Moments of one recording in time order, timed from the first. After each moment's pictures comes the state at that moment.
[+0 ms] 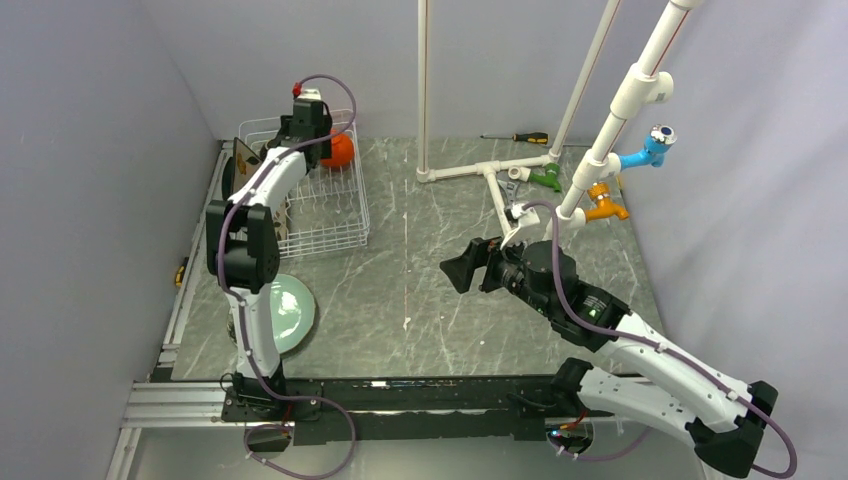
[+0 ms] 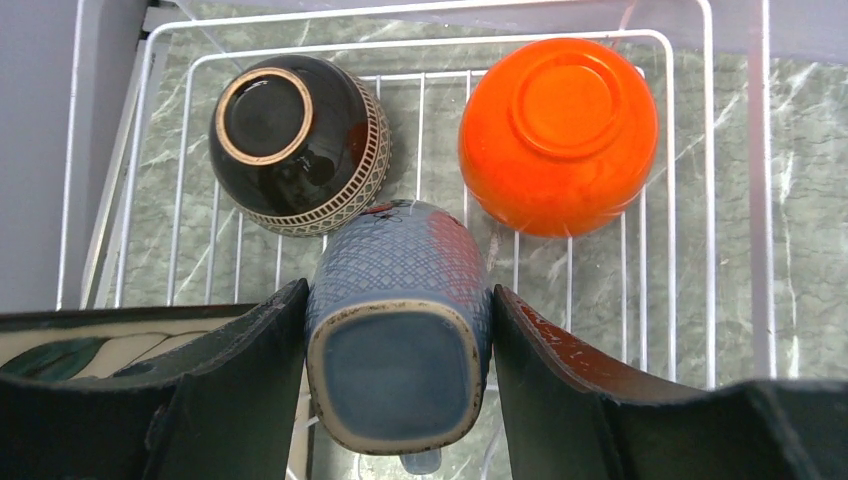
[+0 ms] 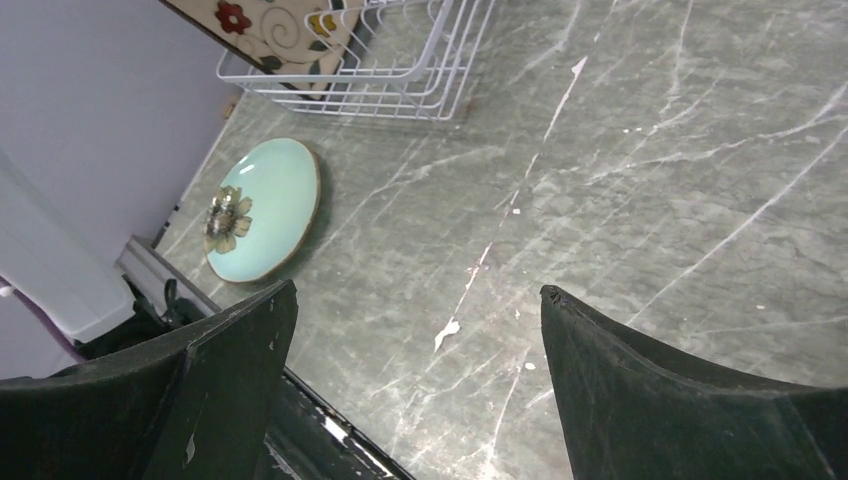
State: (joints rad) left arm -0.16 2.06 1.78 -0.31 -0.39 -0.09; right arm 0.88 0.77 0.79 -0.28 0.17 0.54
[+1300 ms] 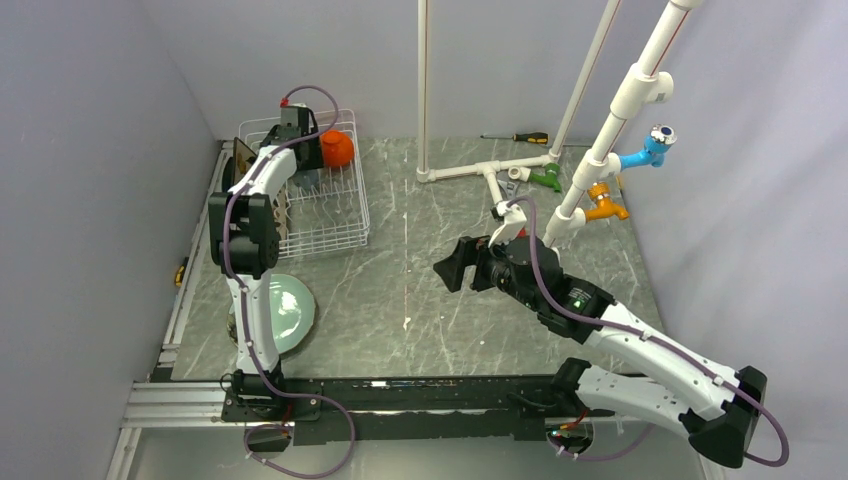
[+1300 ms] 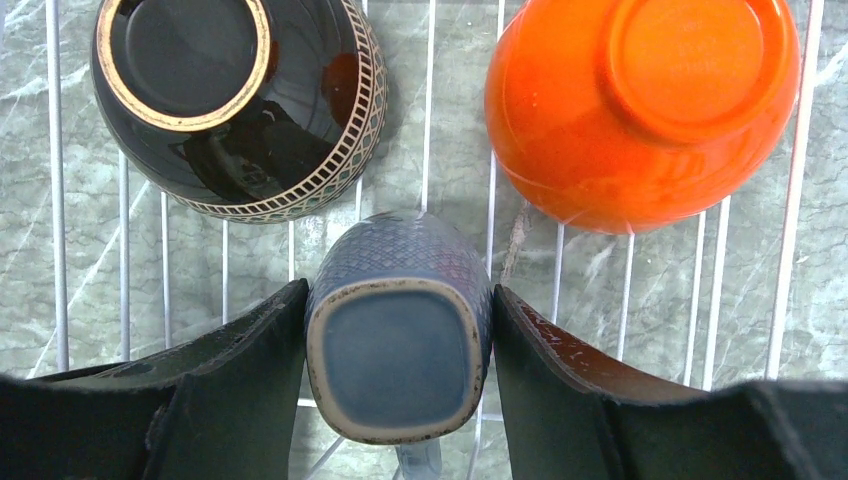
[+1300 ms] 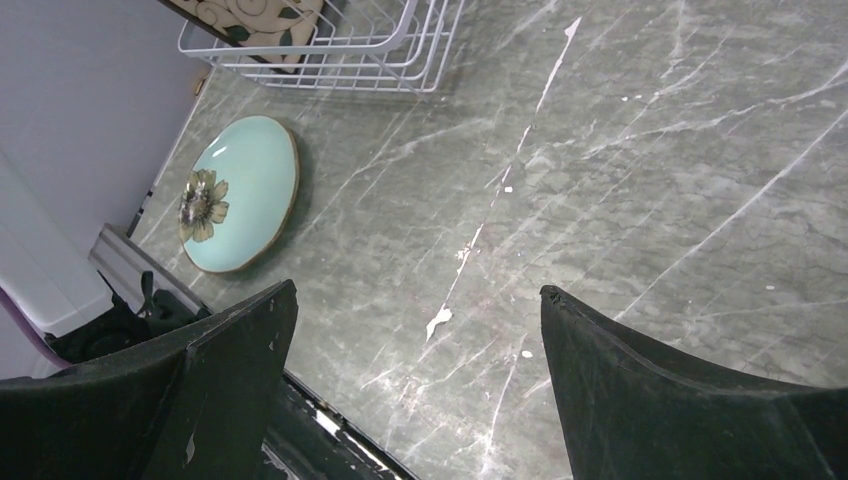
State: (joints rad) left arm -0.07 2.25 1.92 -0.44 -0.23 -0.18; right arm 0.88 0.87 0.80 -0.29 0.17 0.56
